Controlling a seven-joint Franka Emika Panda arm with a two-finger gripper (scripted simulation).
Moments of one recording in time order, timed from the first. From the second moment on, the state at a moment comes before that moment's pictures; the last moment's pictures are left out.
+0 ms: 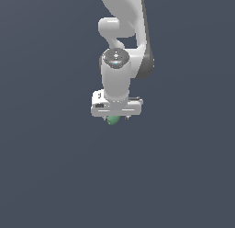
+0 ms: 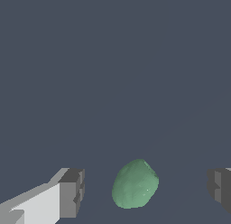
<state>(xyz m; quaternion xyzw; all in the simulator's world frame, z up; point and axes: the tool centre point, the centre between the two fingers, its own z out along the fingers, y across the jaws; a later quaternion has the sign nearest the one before) -0.005 -0.005 0.166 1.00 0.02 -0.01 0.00</state>
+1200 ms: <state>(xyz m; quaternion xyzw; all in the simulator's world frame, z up) -0.019 -0.035 0.158 1.00 -0.04 -0.02 0.00</state>
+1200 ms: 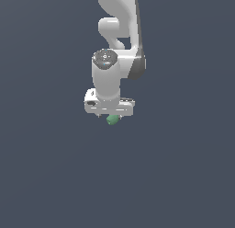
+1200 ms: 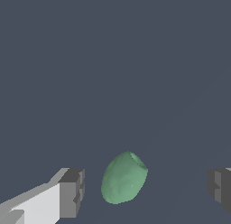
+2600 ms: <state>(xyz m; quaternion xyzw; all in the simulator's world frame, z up) -0.087 -0.022 0.095 0.94 -0.35 0.00 0.00</state>
